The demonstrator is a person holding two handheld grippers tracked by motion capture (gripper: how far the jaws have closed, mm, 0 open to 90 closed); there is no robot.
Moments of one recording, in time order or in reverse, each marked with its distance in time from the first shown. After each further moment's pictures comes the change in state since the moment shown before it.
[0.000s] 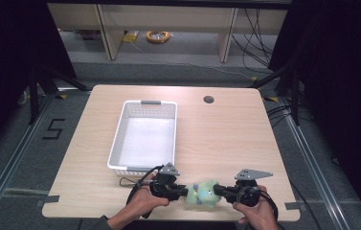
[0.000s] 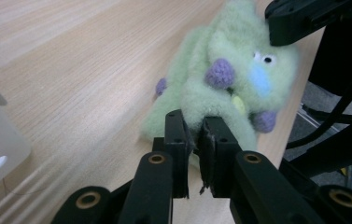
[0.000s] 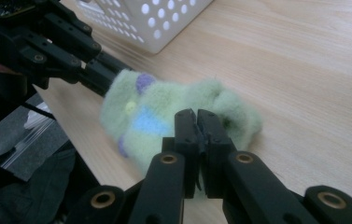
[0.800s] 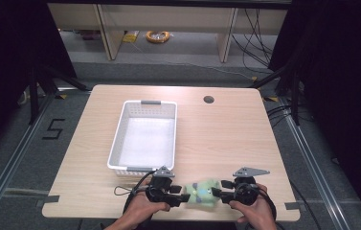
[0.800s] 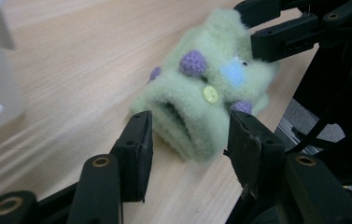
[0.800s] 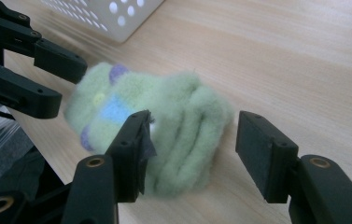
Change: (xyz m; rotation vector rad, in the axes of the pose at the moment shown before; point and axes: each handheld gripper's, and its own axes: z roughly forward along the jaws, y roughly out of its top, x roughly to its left) left arm -0.012 -0.010 -0.010 -0.033 0.008 -0.146; right arm -0.007 0.002 0.007 0.055 -0.115 0.026
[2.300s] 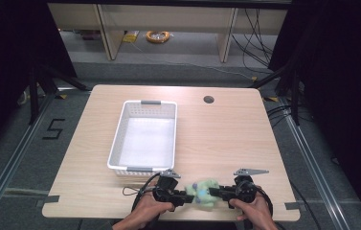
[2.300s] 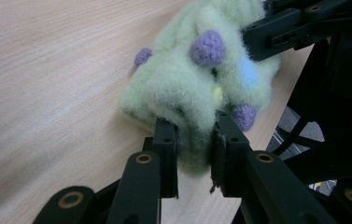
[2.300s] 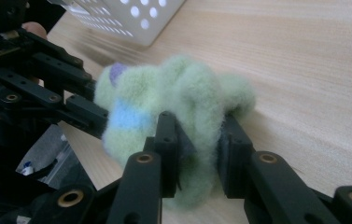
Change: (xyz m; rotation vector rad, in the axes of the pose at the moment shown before) left arm 0.004 -0.004 0.022 0.027 -0.059 -0.053; right arm -0.016 -0.010 0.018 -0.021 0.208 0.151
